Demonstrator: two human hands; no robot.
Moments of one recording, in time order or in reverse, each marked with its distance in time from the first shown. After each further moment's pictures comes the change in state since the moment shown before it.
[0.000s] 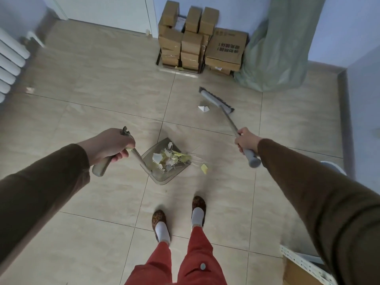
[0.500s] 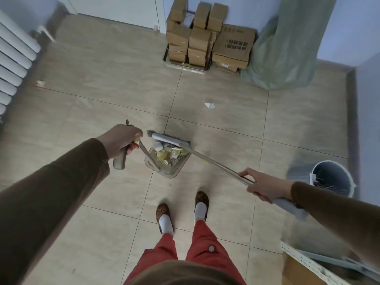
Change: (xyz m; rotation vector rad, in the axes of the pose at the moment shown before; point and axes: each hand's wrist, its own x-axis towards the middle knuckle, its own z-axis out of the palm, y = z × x) left_hand 0.002 -0.006 0.006 -0.303 0.081 -0.118; right_hand -0.114 0.080 0.021 -0.204 -0.438 -0.066
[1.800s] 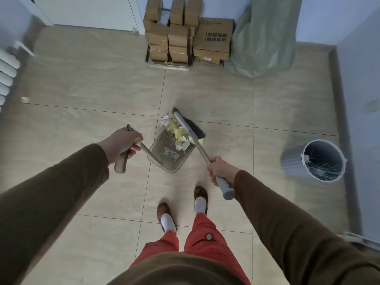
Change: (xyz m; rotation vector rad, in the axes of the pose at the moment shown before) left_hand -0.003 -0.001 0.044 0.083 -0.097 0.071; right_hand 0.058 -0.044 0.069 0.768 0.149 0.101
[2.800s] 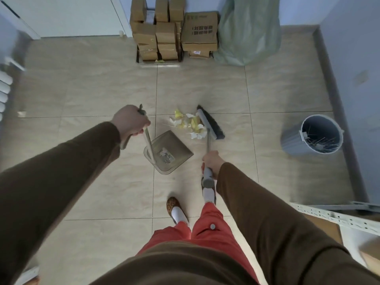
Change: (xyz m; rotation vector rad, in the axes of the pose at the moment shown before) left_hand -0.029 0.018 -0.004 0.449 0.087 0.318; right_hand -0.003 0.036 0.073 0.293 0.156 0.038
